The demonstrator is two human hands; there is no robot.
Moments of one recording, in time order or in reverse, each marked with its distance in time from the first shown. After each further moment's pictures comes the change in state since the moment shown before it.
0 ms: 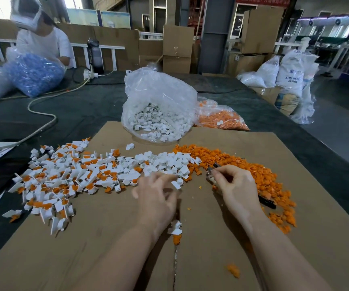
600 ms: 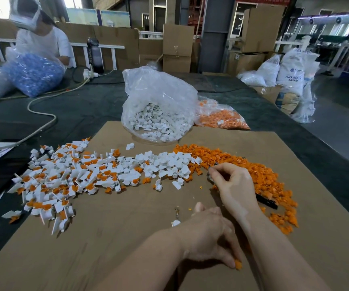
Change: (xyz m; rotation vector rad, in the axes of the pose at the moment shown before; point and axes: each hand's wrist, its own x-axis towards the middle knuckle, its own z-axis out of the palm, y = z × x) left_hand -0.021 0.056 0.010 -0.046 -0.884 0.590; right_hand 0.003 -0.004 0.007 0.038 0.014 -0.008
